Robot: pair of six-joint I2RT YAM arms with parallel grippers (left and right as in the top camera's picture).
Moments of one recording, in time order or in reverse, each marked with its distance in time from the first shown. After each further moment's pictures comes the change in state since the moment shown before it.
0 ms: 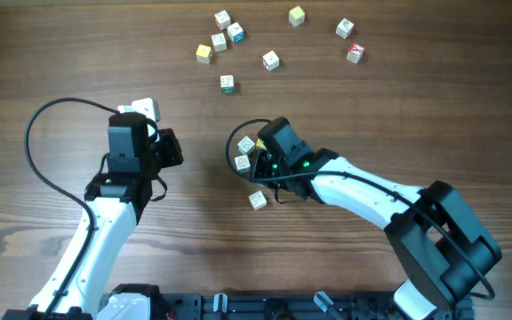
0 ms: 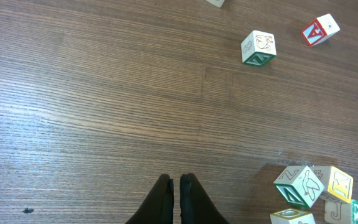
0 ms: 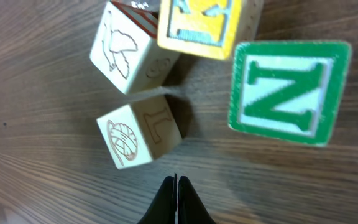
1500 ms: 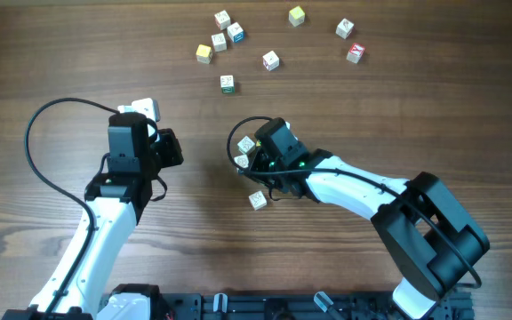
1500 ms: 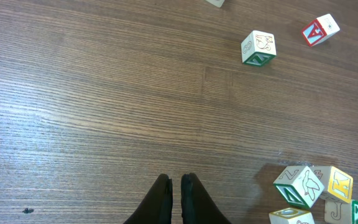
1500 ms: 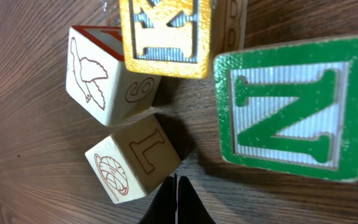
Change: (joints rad) left arm 0.000 0.000 0.000 0.000 0.000 0.000; right arm 0.002 0.057 0.000 0.072 0.000 0.161
